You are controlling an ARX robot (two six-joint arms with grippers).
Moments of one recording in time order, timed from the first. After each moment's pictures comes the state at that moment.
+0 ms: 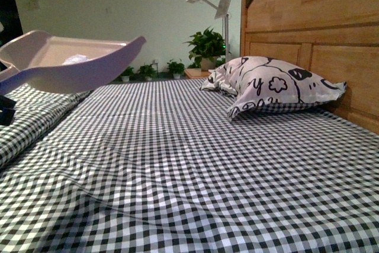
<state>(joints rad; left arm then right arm) 0.03 1.45 0.95 0.21 0.10 0.42 -0.23 1.19 1.01 0.11 -0.20 0.07</state>
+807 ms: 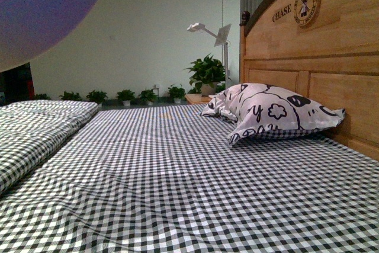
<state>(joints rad) -0.03 0.72 0.61 0.00 0.03 0.23 -0.50 0.70 0.86 -0.05 -0.62 0.17</state>
